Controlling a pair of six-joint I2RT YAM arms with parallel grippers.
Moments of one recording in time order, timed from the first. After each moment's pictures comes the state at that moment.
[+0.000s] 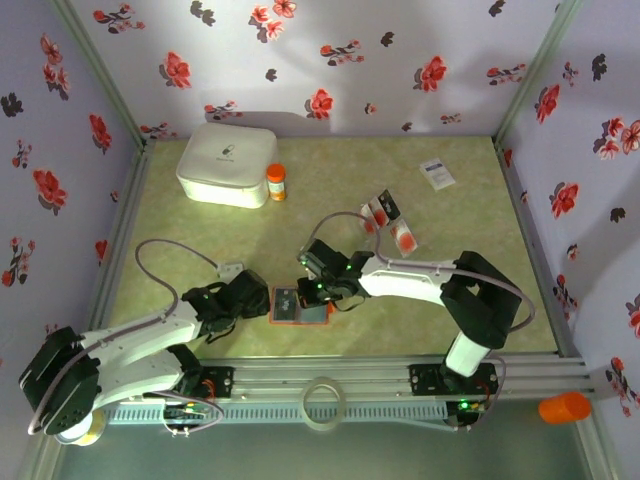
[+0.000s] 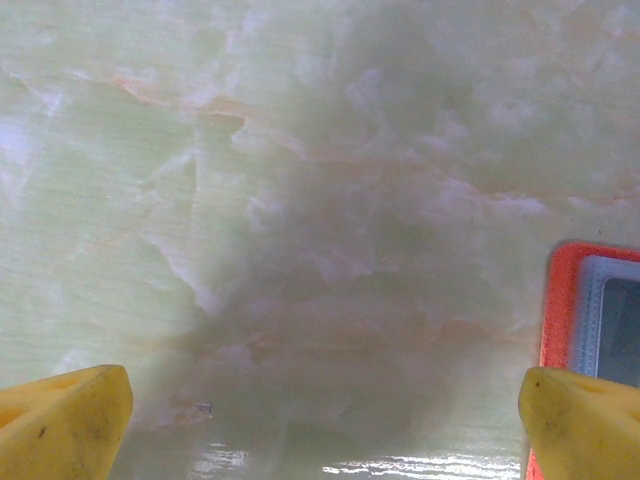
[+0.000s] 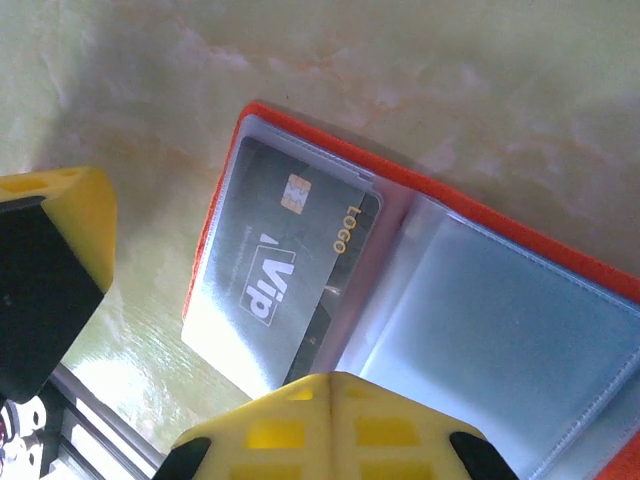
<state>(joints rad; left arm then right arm) -0.88 1.03 0.46 -0.59 -0.43 -0.89 1.03 1.68 0.99 -0.35 -0.23 0.74</state>
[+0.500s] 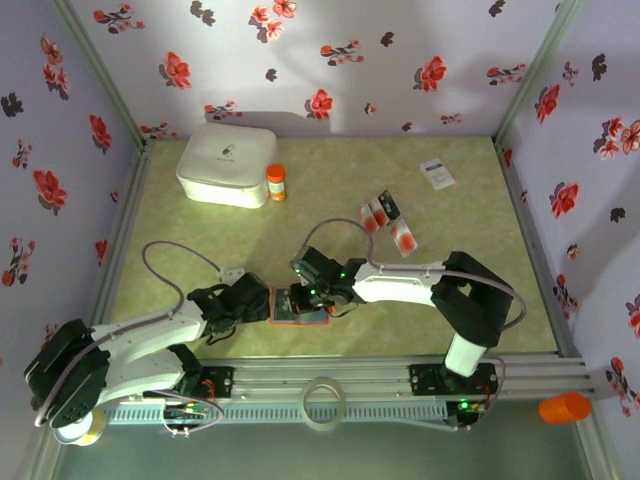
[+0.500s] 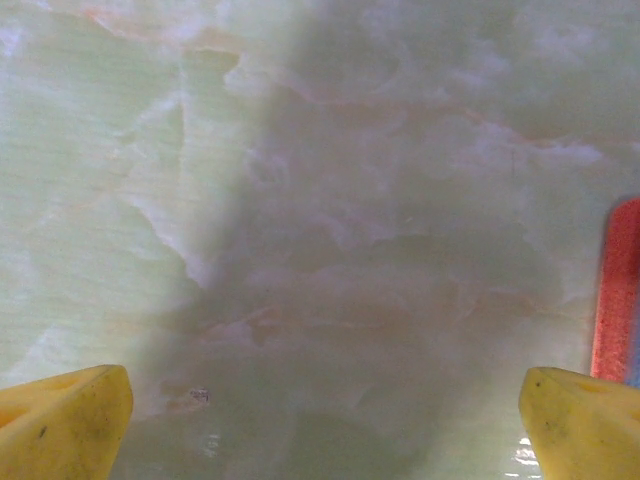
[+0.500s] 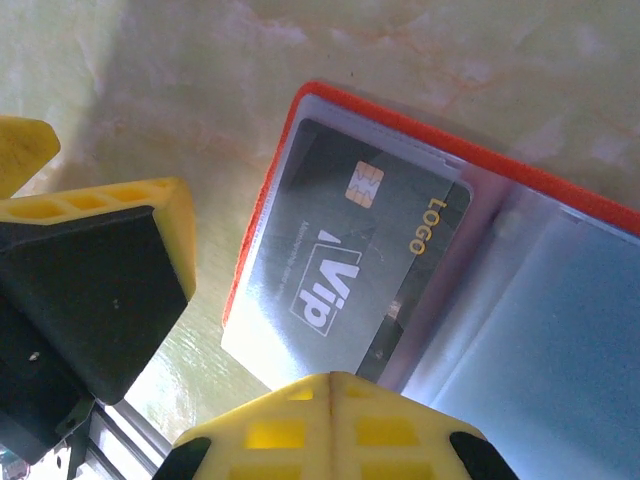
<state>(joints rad) -0.88 1.09 0.43 -0.56 -0.39 -0.89 1.07 1.72 0.98 -0.26 -0.24 0.79</state>
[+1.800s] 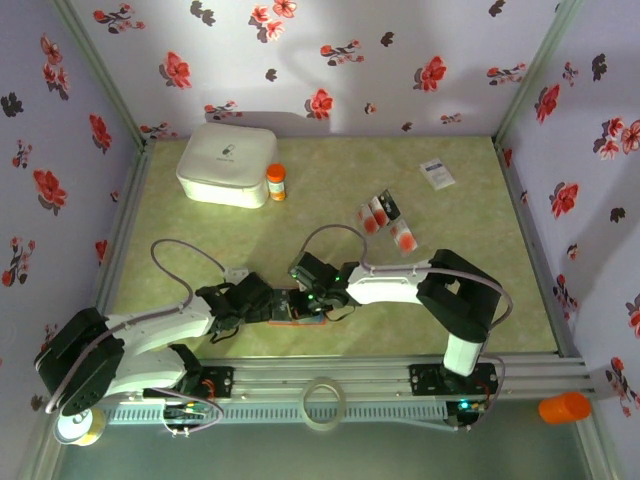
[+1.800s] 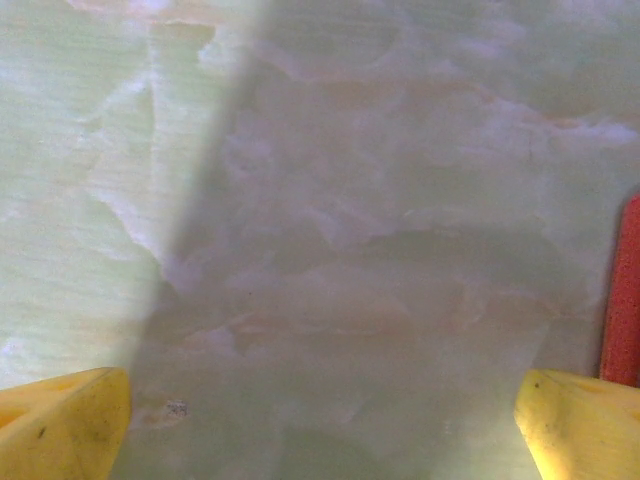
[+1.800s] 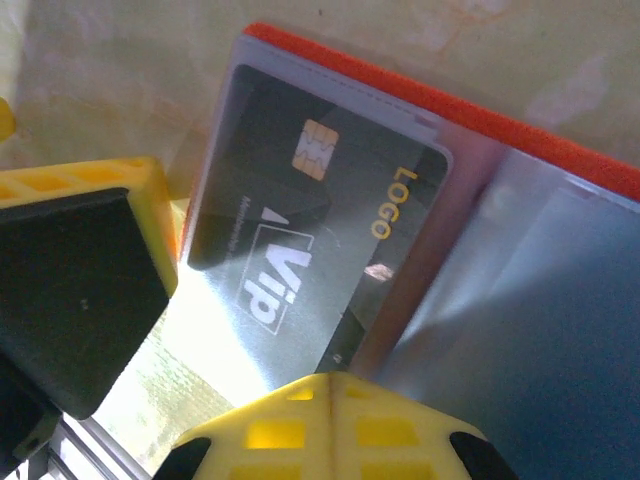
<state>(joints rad) -0.88 1.18 0.44 -0.53 -0.38 -0.88 1.09 1.78 0.98 -0.23 -0.25 0.79</state>
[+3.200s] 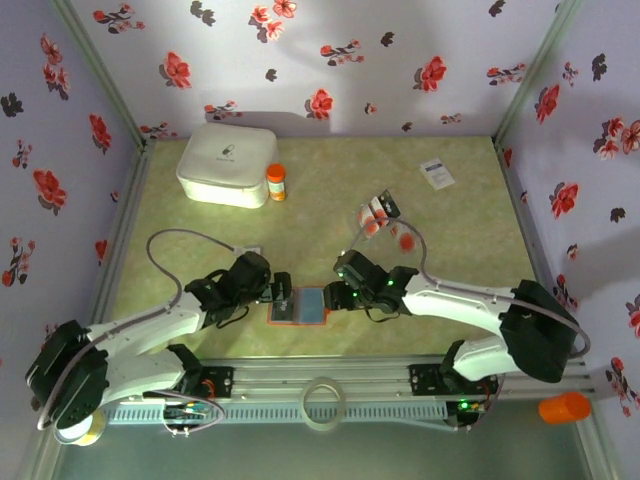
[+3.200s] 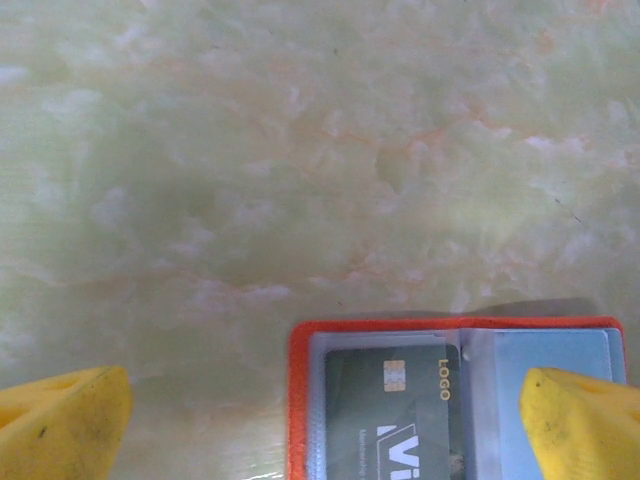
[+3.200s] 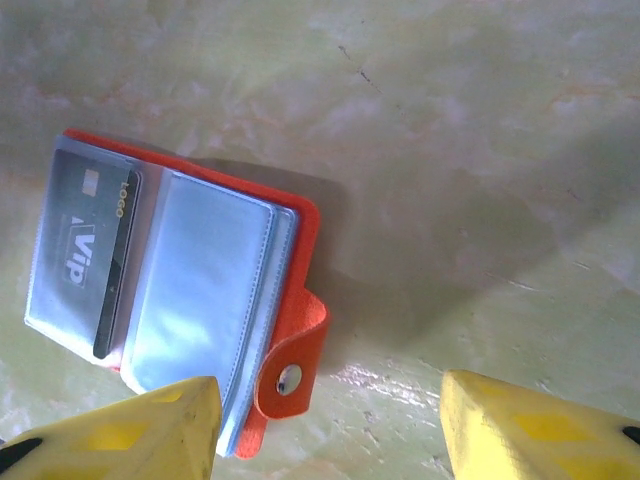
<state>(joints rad) -0.82 1.10 0.52 -0.33 -0.22 -0.74 0.98 1.36 0.72 -0.39 0.00 0.78</state>
